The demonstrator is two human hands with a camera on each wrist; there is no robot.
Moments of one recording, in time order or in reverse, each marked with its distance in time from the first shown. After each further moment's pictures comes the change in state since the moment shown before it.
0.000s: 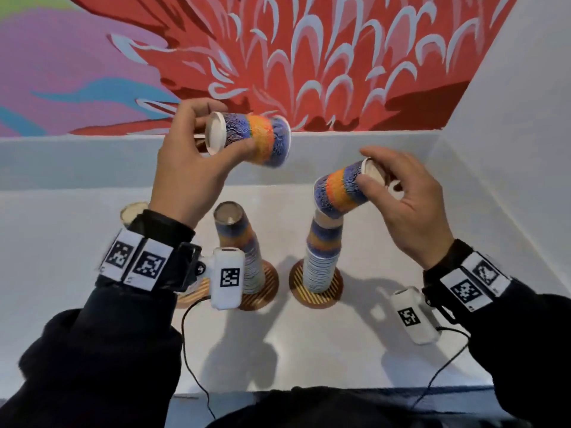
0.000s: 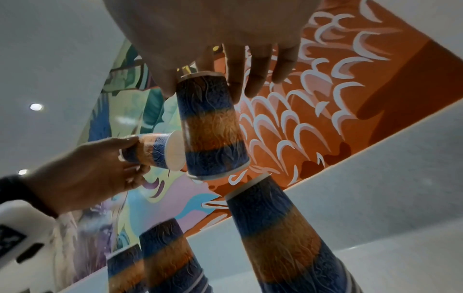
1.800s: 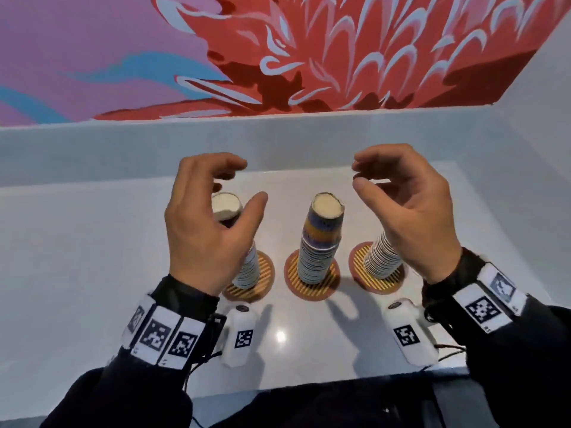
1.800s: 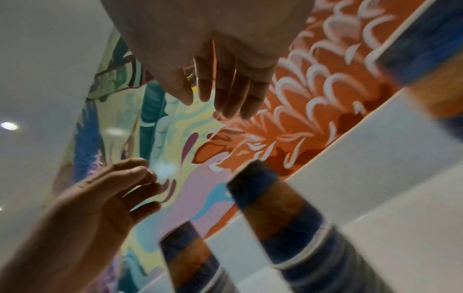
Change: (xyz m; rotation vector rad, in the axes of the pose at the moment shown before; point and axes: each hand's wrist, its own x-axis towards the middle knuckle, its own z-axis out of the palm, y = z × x) left_hand -0.034 -0.097 -0.122 0.181 0.055 0.262; right_hand -0.006 -0.126 0.146 0.254 -0.006 0.173
